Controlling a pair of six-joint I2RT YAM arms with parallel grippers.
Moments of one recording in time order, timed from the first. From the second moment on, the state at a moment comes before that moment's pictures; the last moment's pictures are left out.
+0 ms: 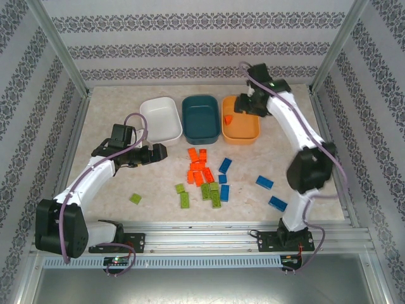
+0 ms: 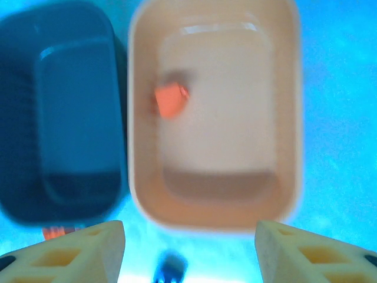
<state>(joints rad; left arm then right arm) -0.14 1.25 0.84 -0.55 0.46 -0.40 0.24 1.78 1.75 -1.02 -0.03 0.37</state>
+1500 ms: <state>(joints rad) -0.39 1.25 0.87 -0.65 0.43 -0.24 0.19 1.46 0.74 -0.76 -0.02 0.67</state>
